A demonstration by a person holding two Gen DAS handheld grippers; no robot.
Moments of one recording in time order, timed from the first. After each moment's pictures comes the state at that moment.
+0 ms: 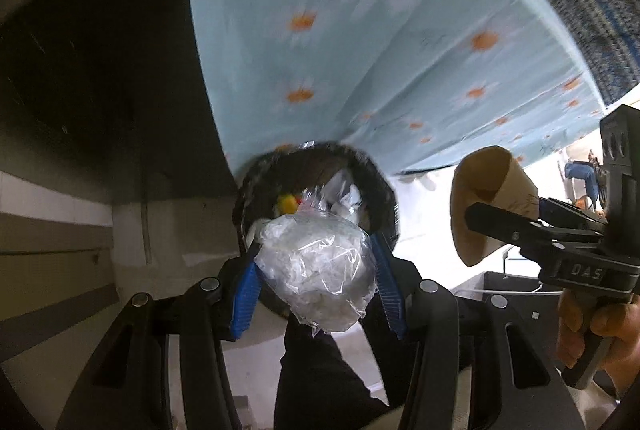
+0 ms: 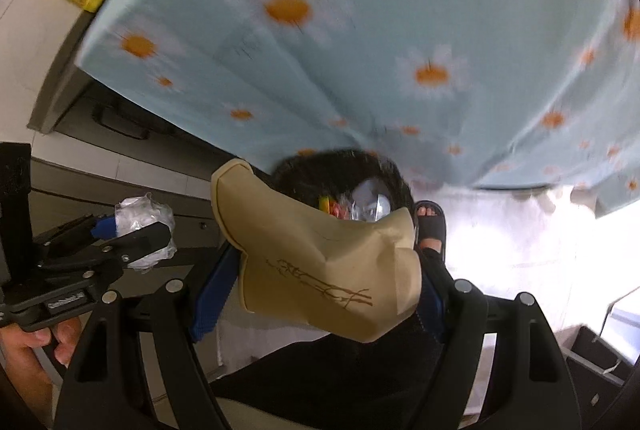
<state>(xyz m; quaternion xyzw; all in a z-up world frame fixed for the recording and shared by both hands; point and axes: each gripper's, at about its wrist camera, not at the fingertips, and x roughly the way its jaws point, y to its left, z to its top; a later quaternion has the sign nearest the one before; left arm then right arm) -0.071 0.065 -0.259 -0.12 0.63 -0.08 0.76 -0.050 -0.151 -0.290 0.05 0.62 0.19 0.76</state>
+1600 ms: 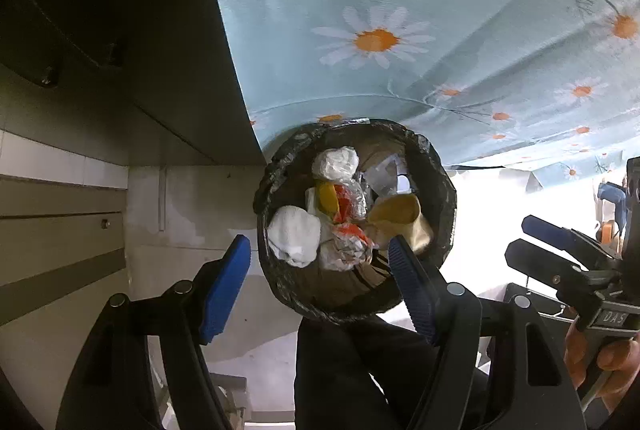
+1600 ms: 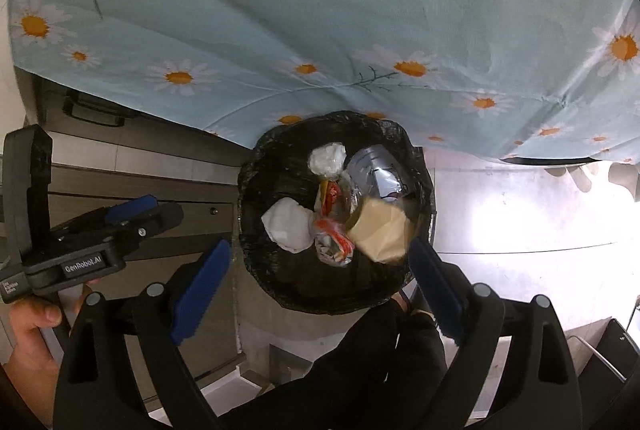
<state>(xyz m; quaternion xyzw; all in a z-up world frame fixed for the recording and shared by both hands) -0.054 0.069 -0.328 -0.13 0.67 0.00 0.73 -0.033 -0.159 -0.358 0.09 0.64 0.23 0.72</state>
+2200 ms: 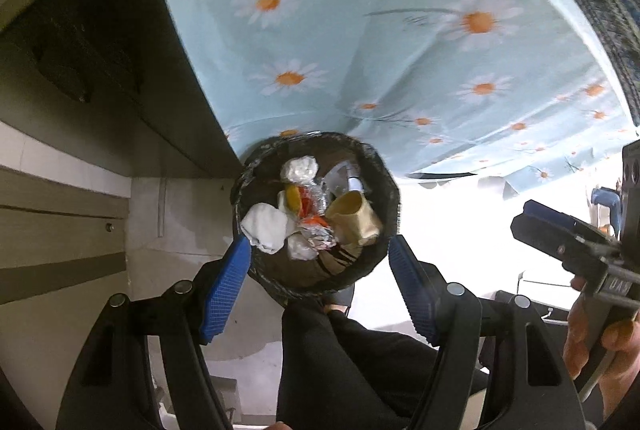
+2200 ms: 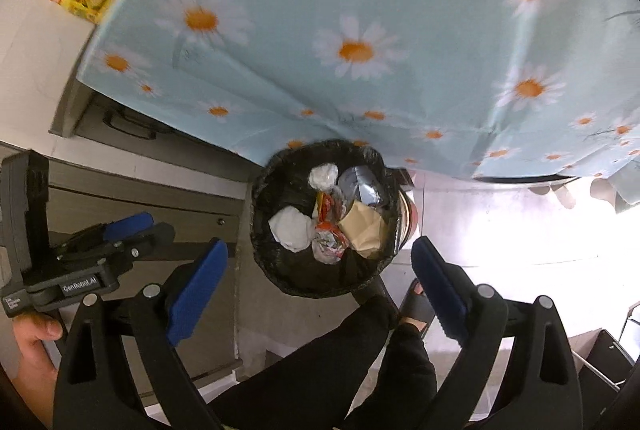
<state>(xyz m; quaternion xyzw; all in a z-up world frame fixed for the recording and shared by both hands) -0.083 0.021 -0.237 -0.12 0.63 -0.01 0.76 -0.051 -0.208 -0.271 0.09 0.60 0.24 0.76</state>
